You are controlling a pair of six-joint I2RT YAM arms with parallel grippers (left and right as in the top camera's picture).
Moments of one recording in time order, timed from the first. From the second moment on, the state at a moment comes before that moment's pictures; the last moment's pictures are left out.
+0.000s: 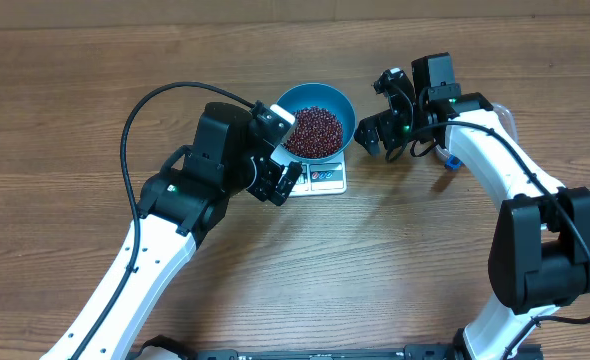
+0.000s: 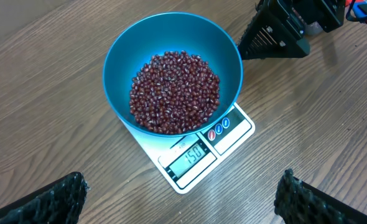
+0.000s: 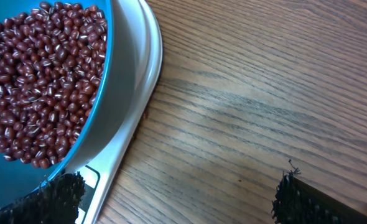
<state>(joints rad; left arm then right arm) -0.43 1.32 1.14 -0.61 0.14 0.16 0.16 1.89 1.38 -0.59 -0.32 -0.20</state>
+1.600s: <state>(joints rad) -0.43 1.32 1.14 -0.61 0.14 0.16 0.16 1.89 1.38 -0.58 -0.39 -0.12</state>
